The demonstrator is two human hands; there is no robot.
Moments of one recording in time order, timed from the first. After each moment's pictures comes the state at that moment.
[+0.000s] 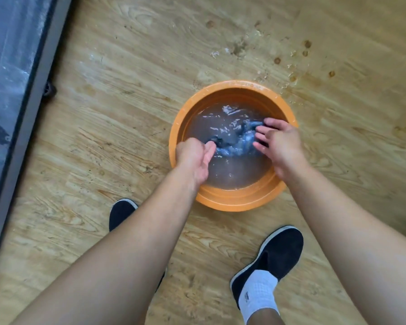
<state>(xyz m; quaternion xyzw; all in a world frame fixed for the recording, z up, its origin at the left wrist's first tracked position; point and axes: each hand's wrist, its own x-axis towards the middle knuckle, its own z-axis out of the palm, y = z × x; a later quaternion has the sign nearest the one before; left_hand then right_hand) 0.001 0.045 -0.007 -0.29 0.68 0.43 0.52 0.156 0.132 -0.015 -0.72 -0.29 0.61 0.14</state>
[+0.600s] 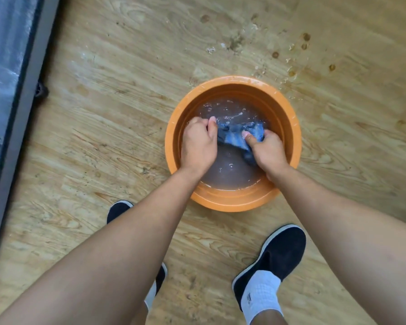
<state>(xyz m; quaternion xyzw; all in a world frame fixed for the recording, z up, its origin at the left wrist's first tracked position) 0.004 0.047 -0.034 0.32 0.85 0.21 0.36 0.163 0.111 -0.071 -0.70 -0.51 0.50 0.01</state>
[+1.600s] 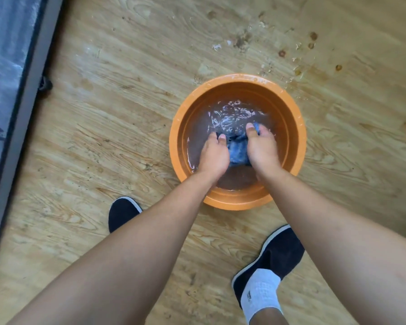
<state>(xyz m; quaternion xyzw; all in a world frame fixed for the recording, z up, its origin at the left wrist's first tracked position) 0.038 0.038 -0.044 0.09 0.79 0.25 0.55 0.128 0.097 -0.054 -0.72 -0.46 0.52 0.04</state>
